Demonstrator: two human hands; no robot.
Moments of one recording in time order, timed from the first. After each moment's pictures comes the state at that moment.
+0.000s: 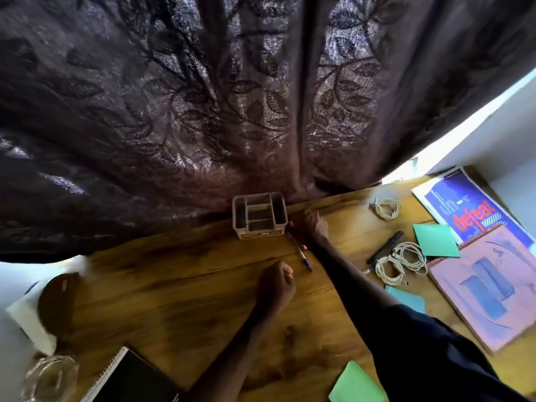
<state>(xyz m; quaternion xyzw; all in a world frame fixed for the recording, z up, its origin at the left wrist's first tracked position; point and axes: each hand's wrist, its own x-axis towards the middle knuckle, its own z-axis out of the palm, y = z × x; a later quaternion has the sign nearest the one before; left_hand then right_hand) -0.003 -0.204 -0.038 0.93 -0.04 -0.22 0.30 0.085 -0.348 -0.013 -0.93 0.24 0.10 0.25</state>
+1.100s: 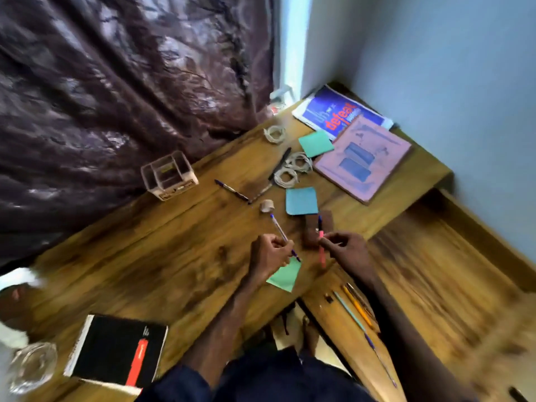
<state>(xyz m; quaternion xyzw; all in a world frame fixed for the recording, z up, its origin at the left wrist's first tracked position) -0.213 -0.277 0.012 0.82 -0.10 -0.37 0.42 -0.352 -0.429 0.042 -0.75 0.41 -0.08 0.51</state>
